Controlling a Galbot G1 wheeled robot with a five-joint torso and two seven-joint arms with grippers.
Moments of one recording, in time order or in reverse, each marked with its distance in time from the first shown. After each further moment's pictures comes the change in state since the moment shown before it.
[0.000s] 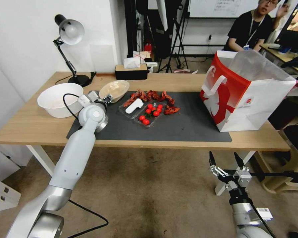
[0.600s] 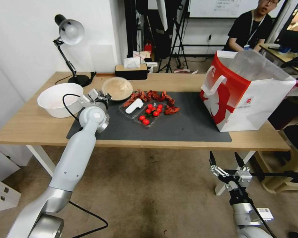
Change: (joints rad) left arm 0.011 0.001 0.004 -0.019 0.026 -0.142 0.160; right arm -0.004 0.002 0.003 0.005 -0.002 0.004 -0.002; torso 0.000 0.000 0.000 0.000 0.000
